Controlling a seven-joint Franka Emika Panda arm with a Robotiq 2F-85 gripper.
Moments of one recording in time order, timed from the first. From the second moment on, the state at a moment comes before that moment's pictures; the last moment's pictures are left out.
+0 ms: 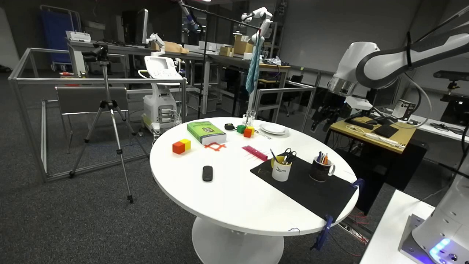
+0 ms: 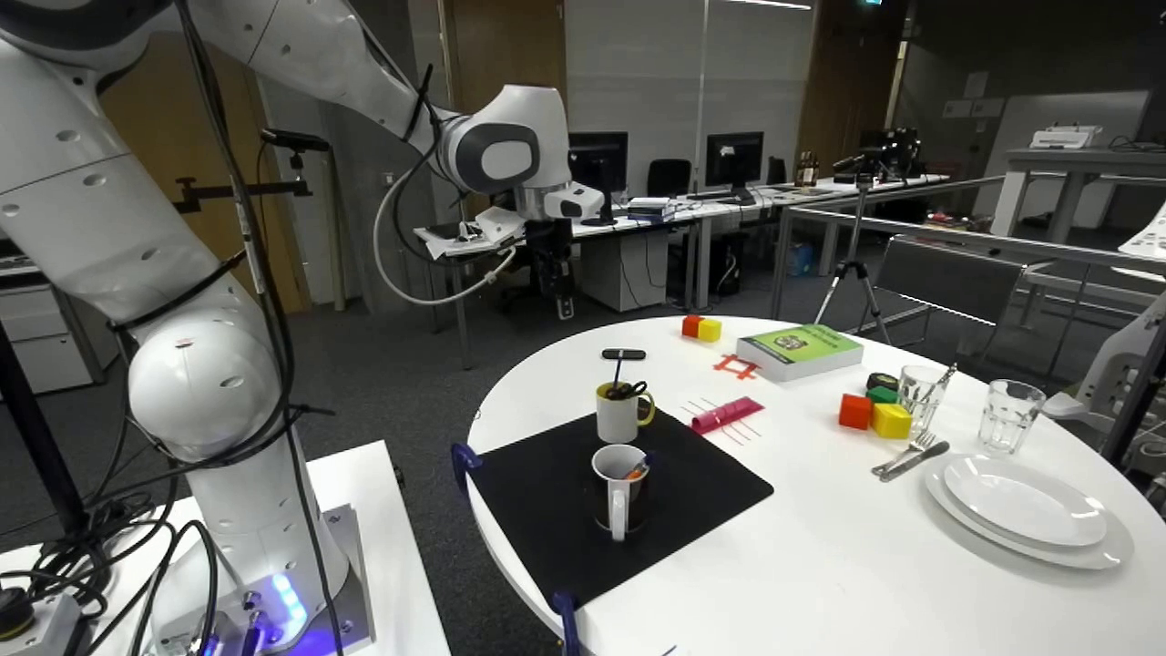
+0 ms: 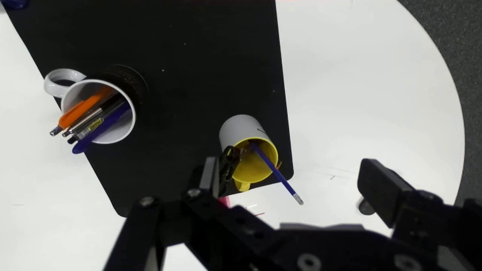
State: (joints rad) arm 0.05 -0.31 0.13 -2.47 0.16 2.32 0.23
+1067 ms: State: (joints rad) arm -0.02 -0.30 0.05 -2.44 0.04 2.35 0.22
